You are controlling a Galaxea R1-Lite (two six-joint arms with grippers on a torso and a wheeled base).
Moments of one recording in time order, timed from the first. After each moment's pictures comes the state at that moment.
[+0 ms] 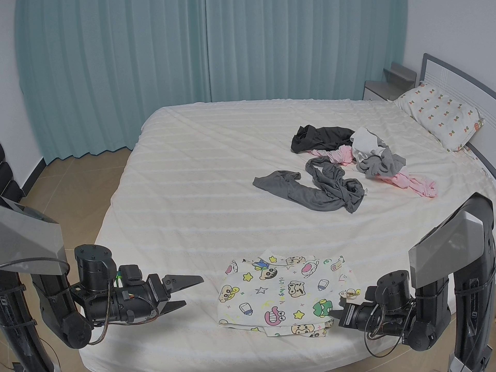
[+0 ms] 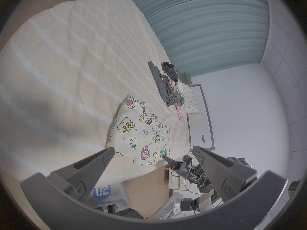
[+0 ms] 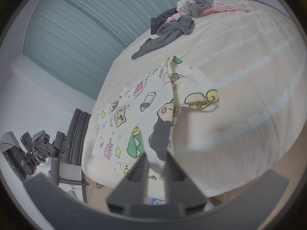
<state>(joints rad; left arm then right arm) -0.30 2.07 -0.13 -1.45 -0.55 -1.00 0.48 2.39 -0.12 -1.55 0.10 0.73</state>
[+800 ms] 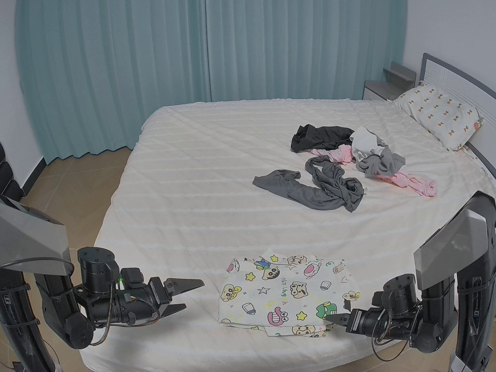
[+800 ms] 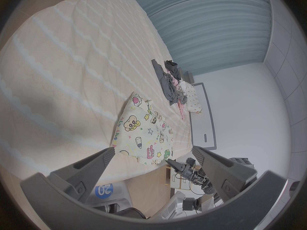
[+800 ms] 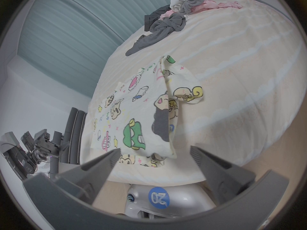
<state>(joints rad) -0.30 2.10 -0.13 -1.44 -0.55 -0.99 0.47 2.35 -0.04 -1.55 0.11 0.75</state>
